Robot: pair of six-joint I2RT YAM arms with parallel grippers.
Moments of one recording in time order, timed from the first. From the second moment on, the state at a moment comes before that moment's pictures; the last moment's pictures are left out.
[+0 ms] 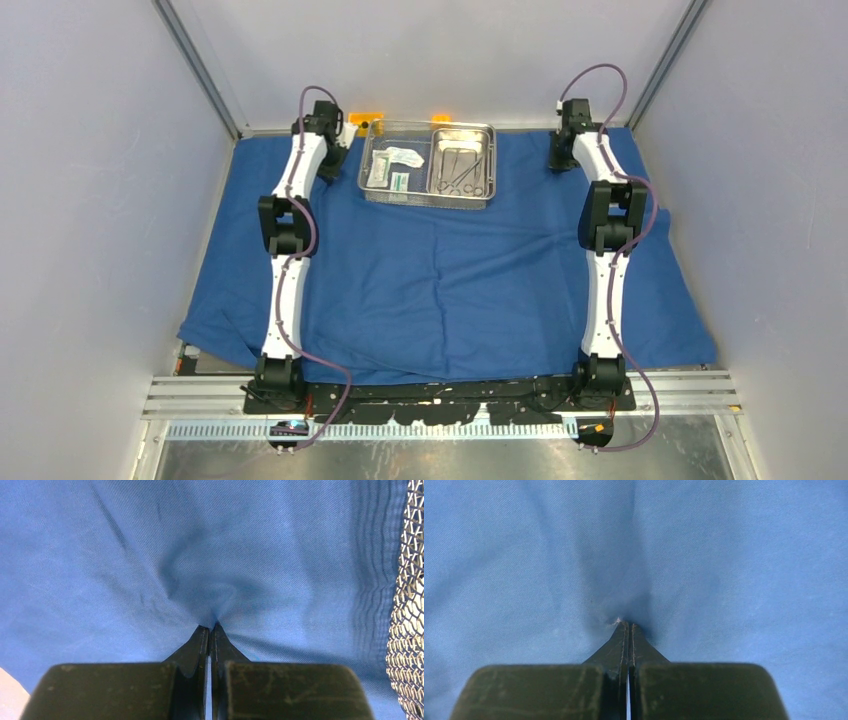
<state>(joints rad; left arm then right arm) -0.08 2.71 2.67 -1.11 -0.08 0.34 -0.05 2.52 2.25 -0.70 0.06 0.05</state>
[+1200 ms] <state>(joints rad) 0.08 2.52 2.31 -0.93 -0.26 0.45 -0.19 2.15 1.89 -0.71 -0.03 -0.09</state>
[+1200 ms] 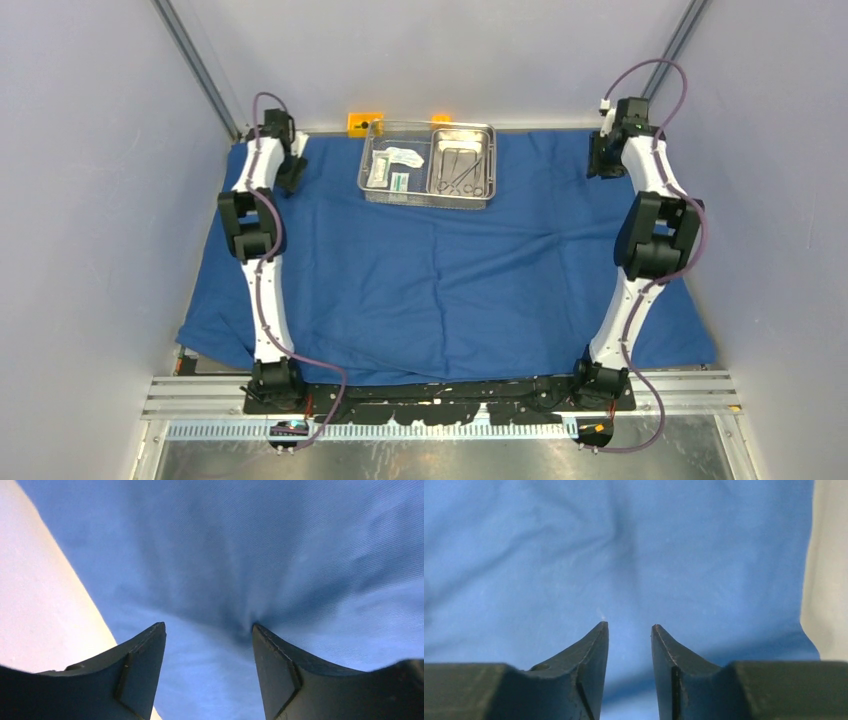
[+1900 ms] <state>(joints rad) 0.15 1.74 1.23 -0.74 -0.10 0.66 -0.40 1.55 1.09 -0.84 -0.06 -0.51</state>
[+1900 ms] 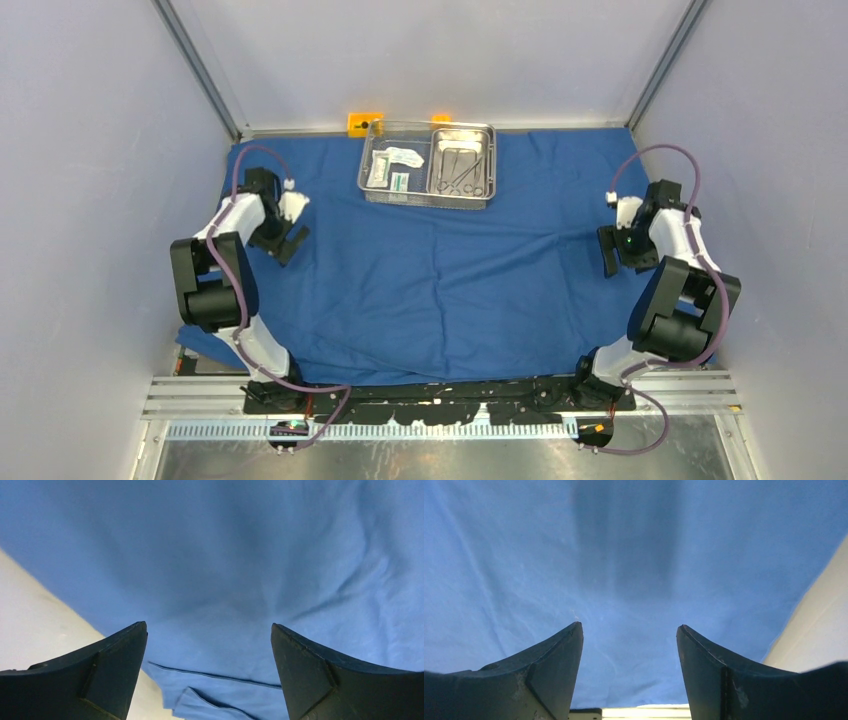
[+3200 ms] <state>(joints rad) 0.27 1.31 1.02 -0.74 -0.08 0.79 -0.46 1.19 0.93 -0.96 -0.07 -0.69</state>
